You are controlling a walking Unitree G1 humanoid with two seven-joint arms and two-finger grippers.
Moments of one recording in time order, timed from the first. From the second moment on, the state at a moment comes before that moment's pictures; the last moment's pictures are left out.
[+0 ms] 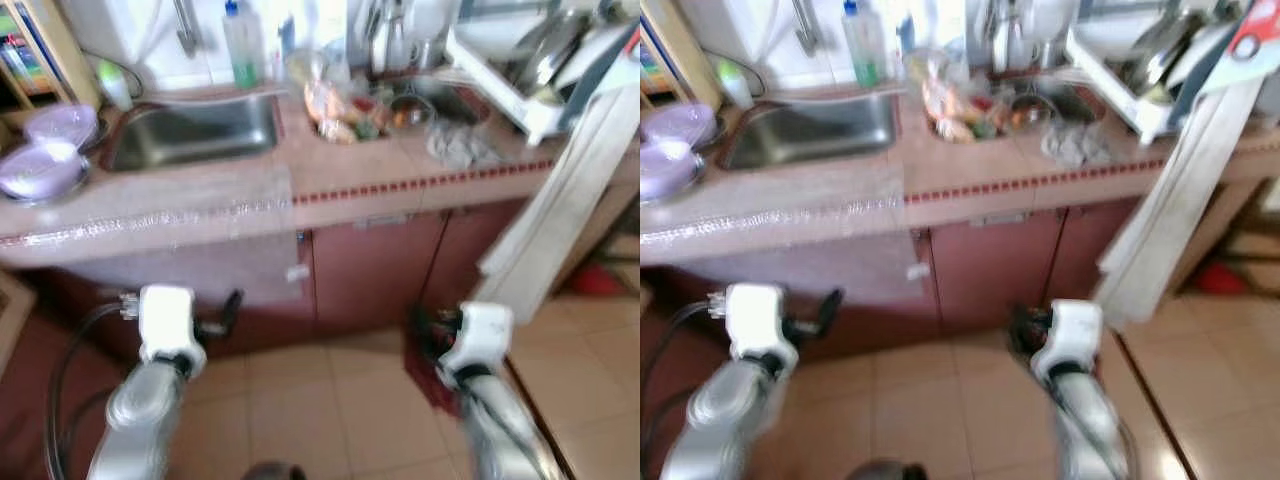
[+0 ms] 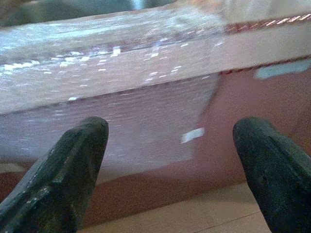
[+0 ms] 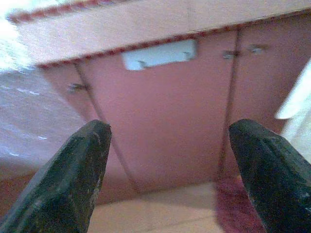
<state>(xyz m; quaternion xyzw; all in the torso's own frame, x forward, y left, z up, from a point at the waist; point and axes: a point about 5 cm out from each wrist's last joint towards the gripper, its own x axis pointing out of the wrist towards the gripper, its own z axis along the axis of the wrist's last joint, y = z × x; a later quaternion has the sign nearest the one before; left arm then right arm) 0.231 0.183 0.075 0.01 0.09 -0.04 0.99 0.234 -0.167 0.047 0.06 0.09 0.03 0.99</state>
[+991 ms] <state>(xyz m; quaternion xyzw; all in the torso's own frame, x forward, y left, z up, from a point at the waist) 0.261 0.166 0.092 0.03 0.04 -0.05 1.00 0.266 -0.159 0.067 0.05 0.04 0.07 1.00</state>
